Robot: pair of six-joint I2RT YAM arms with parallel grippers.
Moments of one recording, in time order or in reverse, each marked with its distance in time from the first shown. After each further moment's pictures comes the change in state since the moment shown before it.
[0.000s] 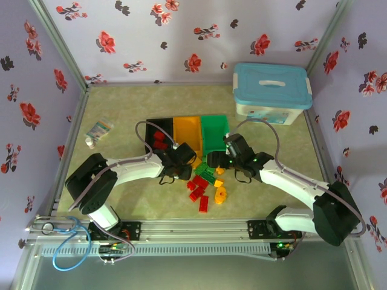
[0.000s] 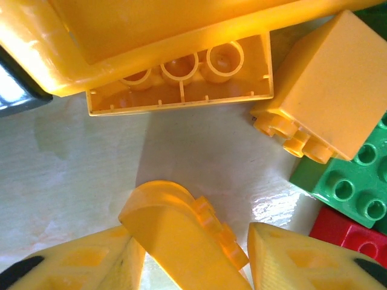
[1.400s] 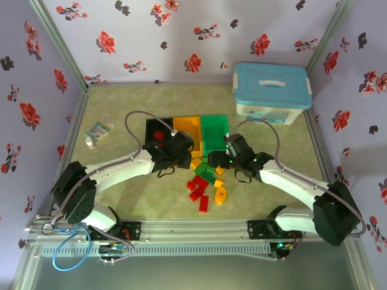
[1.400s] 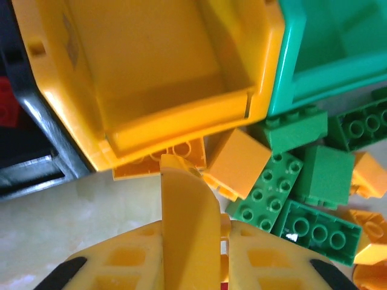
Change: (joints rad) left arm 0.017 -0.135 0.119 -0.058 -0.044 0.034; right arm 0.000 0.000 0.000 0.000 0.015 0.000
